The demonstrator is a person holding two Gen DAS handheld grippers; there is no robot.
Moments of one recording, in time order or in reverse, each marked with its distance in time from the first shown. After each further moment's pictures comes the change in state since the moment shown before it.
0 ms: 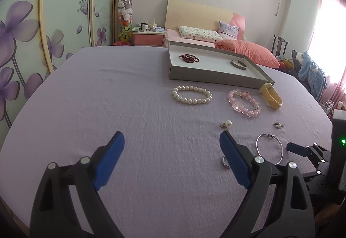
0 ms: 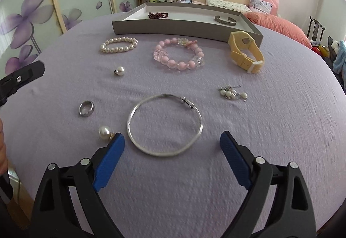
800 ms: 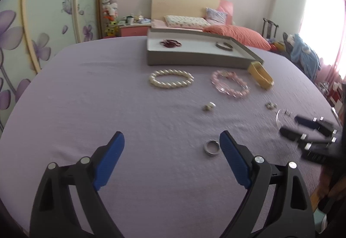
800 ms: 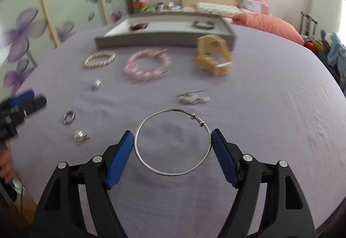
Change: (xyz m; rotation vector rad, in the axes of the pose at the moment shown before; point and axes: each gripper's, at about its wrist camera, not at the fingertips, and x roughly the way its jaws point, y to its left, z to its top) left arm 0.020 -0.035 -0.015 0.104 0.078 -0.048; right arm -0.030 -0.061 -0.002 0.084 -0.078 -0.017
